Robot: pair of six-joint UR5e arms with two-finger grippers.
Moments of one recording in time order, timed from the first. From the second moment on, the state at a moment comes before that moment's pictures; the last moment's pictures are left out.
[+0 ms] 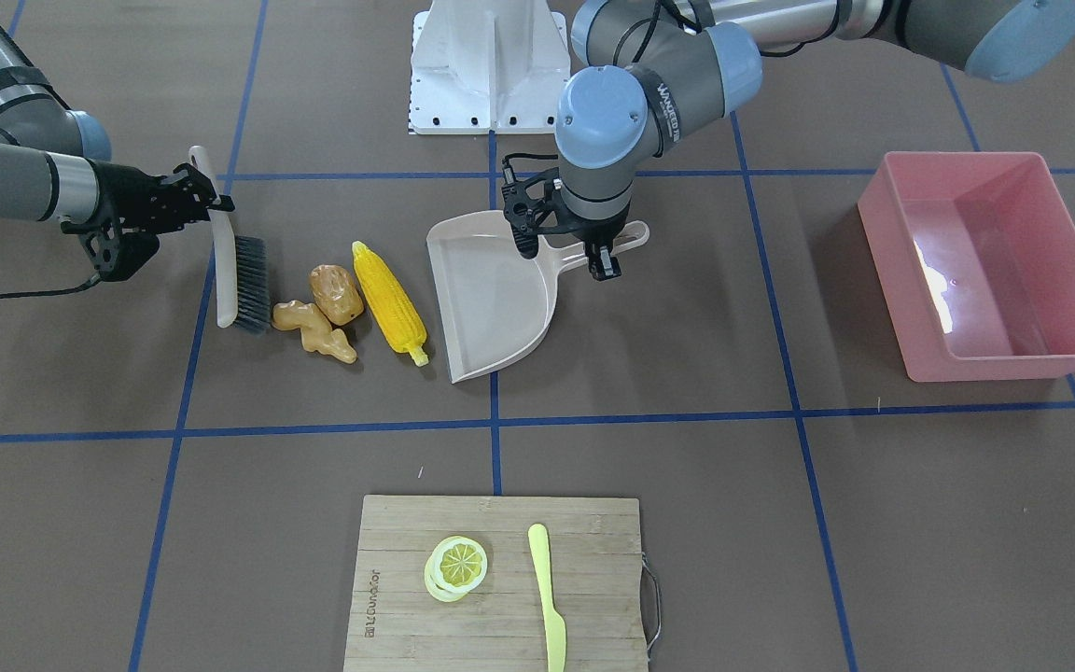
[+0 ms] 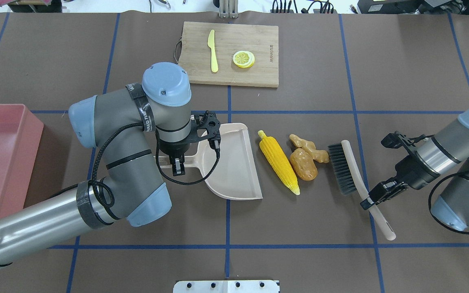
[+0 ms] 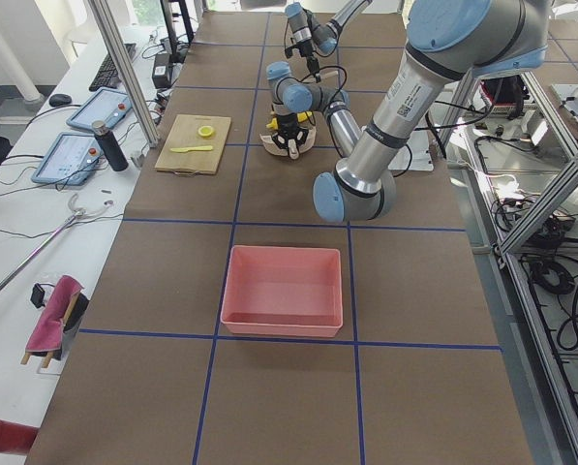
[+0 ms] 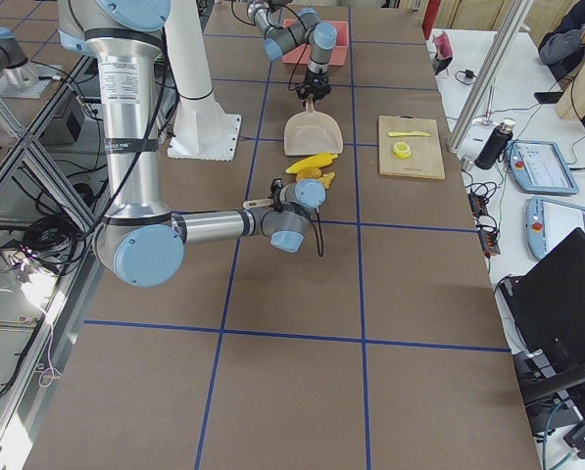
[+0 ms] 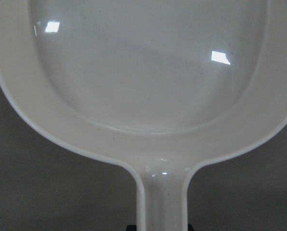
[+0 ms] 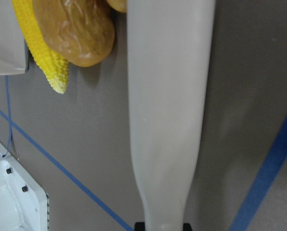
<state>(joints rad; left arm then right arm) -0.57 -2.32 -1.65 -1.29 -2.05 0.29 0.76 -1.51 1.52 -0.48 2.71 1.01</state>
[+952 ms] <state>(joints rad) -0.57 -2.33 -1.63 -1.29 -2.05 0.29 0.67 -1.28 1.44 -0.50 2.70 1.10</state>
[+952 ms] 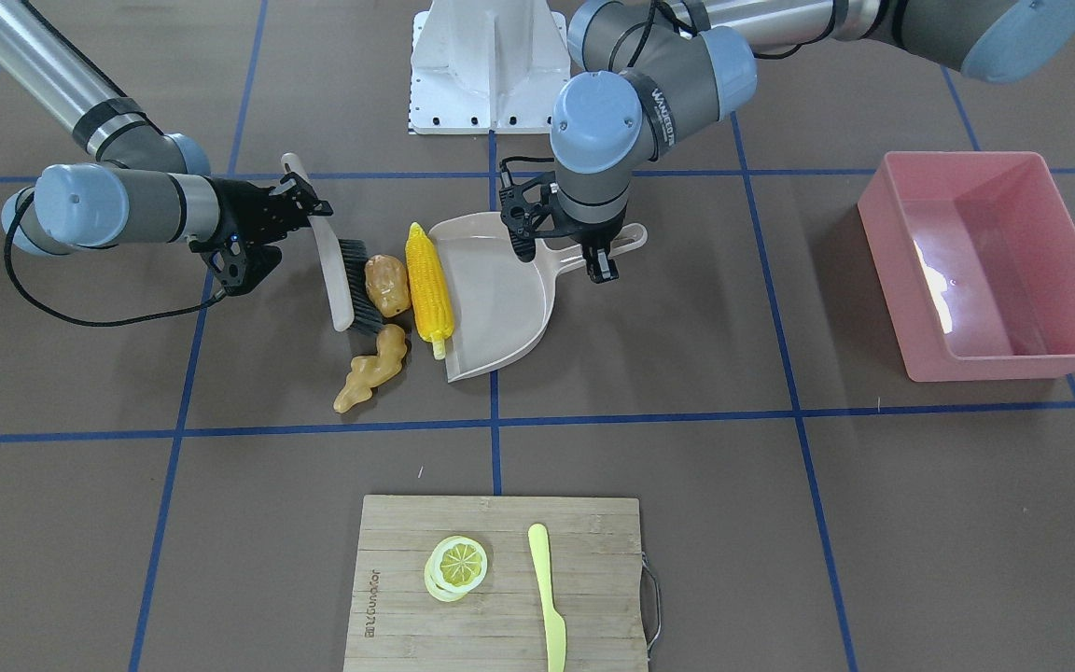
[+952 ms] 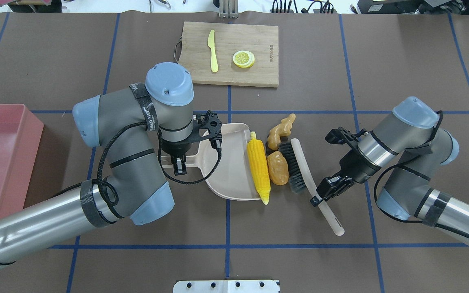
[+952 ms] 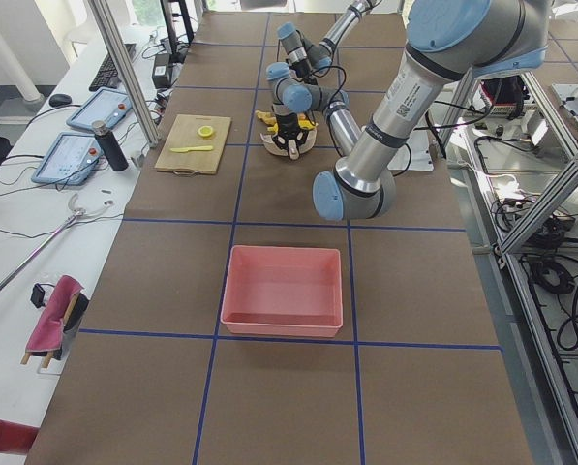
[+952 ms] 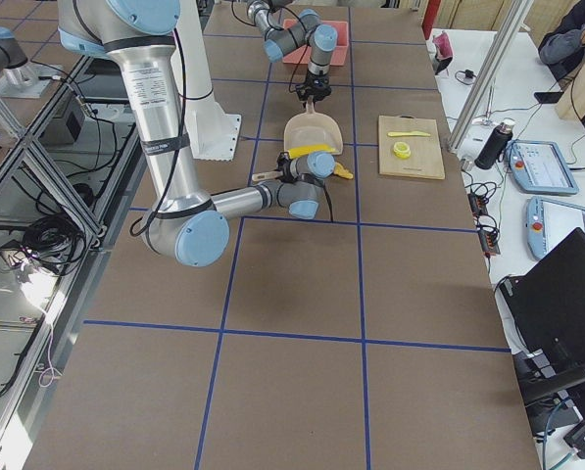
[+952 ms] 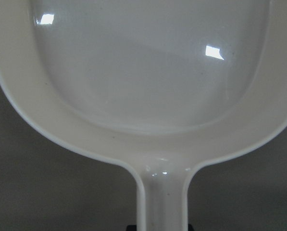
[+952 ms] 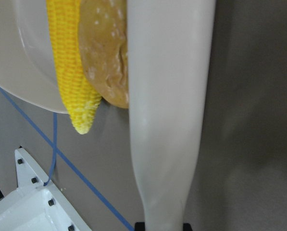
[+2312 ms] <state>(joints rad) -0.57 -2.33 -1.62 -1.30 -2.05 0.30 0.54 -1.10 1.45 -0.55 2.52 1.34</state>
